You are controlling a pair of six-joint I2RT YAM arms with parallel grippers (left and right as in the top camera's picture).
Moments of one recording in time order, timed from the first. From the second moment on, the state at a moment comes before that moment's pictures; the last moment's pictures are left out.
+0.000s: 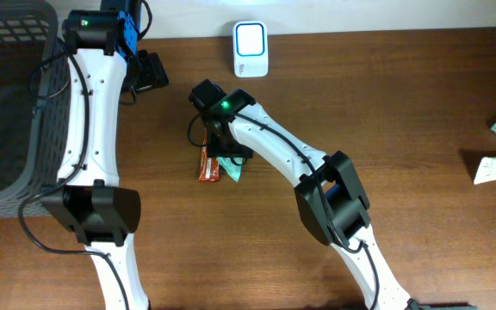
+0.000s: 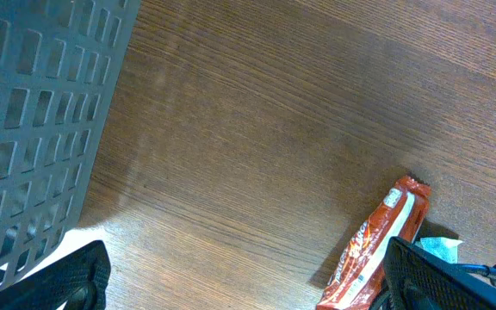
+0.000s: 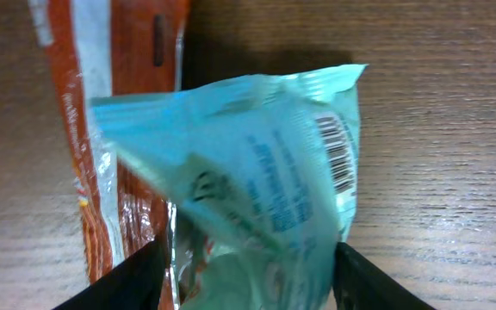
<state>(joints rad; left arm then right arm) -0.08 2.20 2.48 -1.58 -0.22 -0.43 0.68 2.43 2.14 -1.12 0.03 0.72</state>
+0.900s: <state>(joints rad) -0.08 2.20 2.48 -1.58 -0.22 -0.43 0.17 2.43 1.95 -1.32 -0.82 -0.10</state>
